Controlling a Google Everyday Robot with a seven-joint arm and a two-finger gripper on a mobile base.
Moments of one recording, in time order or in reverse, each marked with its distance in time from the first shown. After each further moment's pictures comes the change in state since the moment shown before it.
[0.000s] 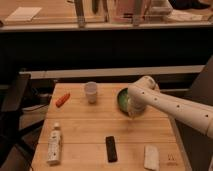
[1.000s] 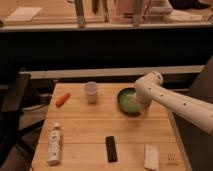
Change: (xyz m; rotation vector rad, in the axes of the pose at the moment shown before) arm 0.047 0.010 -0.006 0.024 0.040 0.107
